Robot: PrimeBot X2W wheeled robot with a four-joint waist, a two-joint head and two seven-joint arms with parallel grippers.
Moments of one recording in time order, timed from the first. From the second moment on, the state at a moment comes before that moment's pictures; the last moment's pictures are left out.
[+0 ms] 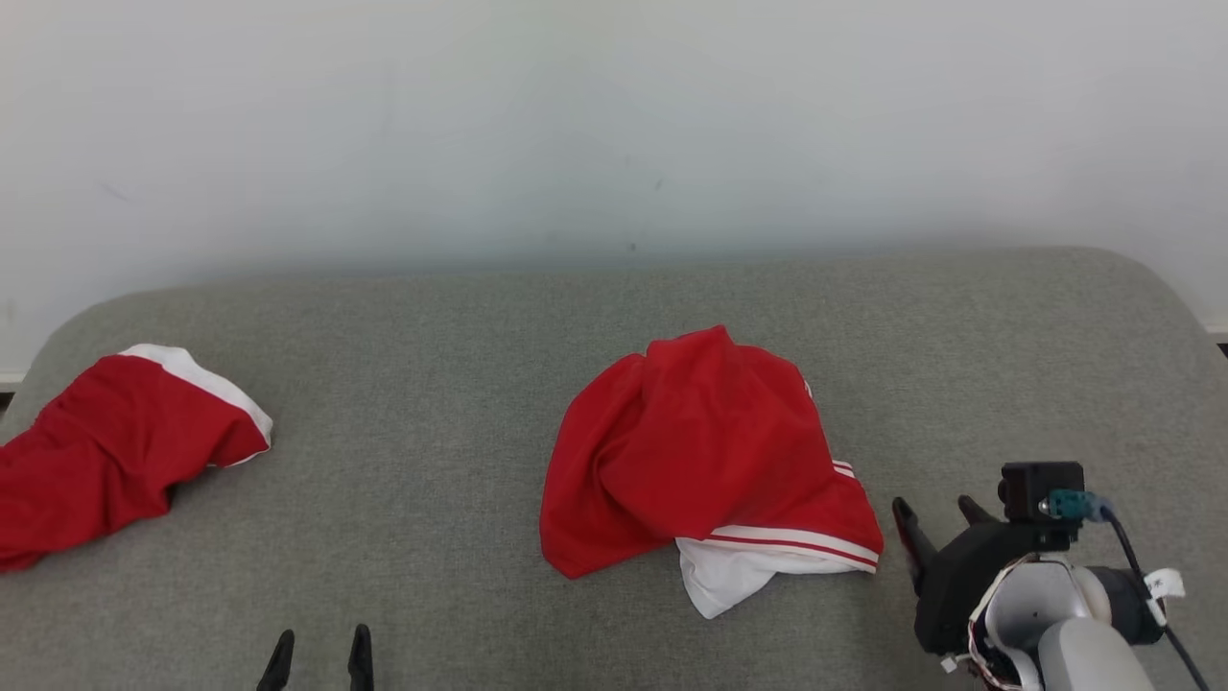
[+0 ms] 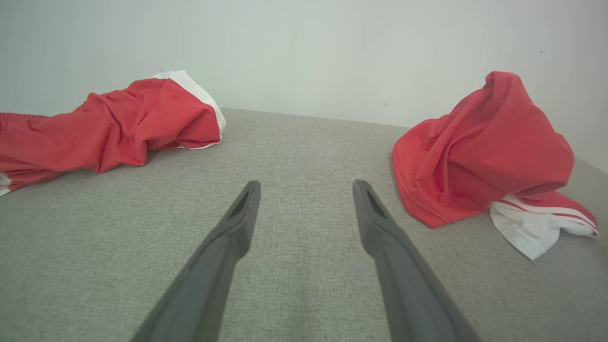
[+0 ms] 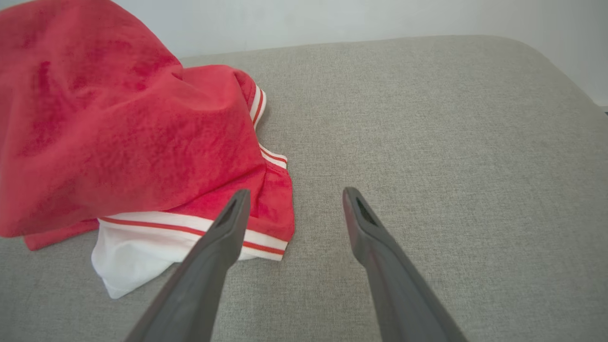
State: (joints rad) left arm 0.13 0.09 -0.02 0.18 -0.23 -0.11 -0.26; right arm -0.23 -0.05 -0.06 0.36 0.12 0.13 0.33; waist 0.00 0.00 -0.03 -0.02
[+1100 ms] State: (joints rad) left arm 0.02 0.07 -0.05 0.21 -0.23 -0.12 -0.26; right arm -0.55 -0.10 -0.08 0.83 0.13 0.13 0.37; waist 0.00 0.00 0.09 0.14
